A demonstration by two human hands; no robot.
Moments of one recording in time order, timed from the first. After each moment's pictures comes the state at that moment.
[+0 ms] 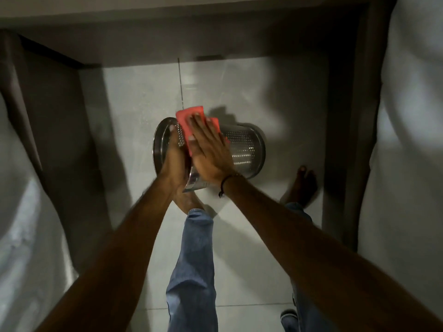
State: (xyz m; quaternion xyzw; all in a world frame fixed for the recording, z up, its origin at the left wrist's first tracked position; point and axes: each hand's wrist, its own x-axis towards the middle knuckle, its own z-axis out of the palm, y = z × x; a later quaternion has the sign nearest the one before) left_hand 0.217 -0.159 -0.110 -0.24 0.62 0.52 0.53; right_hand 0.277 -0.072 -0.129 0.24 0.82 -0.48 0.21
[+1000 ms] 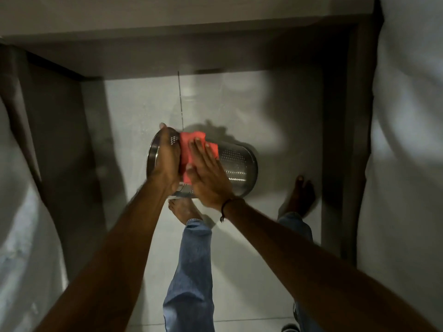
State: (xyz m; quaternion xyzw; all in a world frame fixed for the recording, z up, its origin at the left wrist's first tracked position) left_hand 0.192 -0.147 -0.103 -0.25 0.65 0.54 0.48; right_hand 0.303 -0.088 -0.137 0.22 0.82 -0.48 0.21
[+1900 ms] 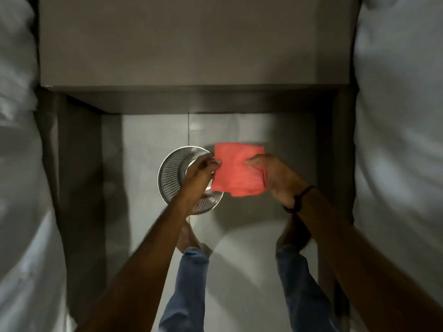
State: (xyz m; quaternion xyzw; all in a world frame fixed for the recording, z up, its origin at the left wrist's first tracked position) left_hand 0.190 -0.097 -0.076 -0.15 0.68 0.55 0.47; right_hand 0.279 0.075 -0.062 0.46 0.39 -0.77 0.19
